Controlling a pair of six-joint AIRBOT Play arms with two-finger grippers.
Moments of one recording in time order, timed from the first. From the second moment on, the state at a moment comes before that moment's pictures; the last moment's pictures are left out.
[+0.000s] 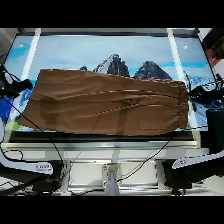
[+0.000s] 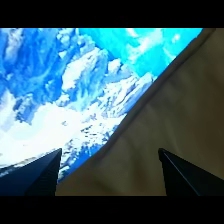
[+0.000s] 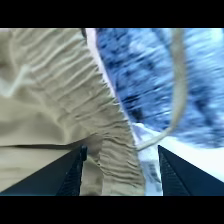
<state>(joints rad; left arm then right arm) 0.38 -1.58 1.34 1.78 -0.83 -1.91 -0.71 -1.72 1.40 -0.99 1.20 1.16</state>
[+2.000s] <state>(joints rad) 0.83 -0.90 0.68 1.22 -0.90 -1.29 -0.93 -0.82 0.23 -0.77 0.76 1.43</state>
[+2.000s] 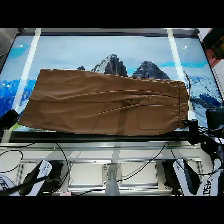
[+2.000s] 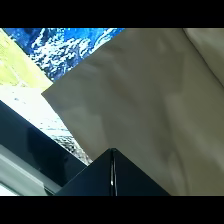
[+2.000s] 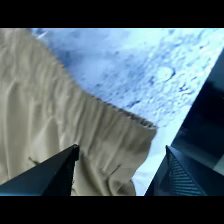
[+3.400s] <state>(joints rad) 1.07 -1.15 0.68 1.14 -0.93 -1.49 -0.93 -0.96 0.23 -0.45 0.81 1.11</state>
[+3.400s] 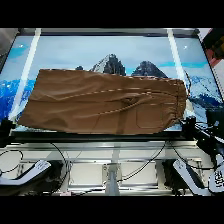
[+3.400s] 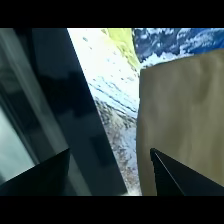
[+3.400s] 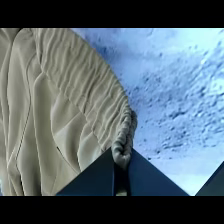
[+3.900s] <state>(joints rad) 1.08 -1.41 0.68 0.72 -0.85 -1.14 -0.93 -0.96 0.23 -0.45 0.82 1.11</state>
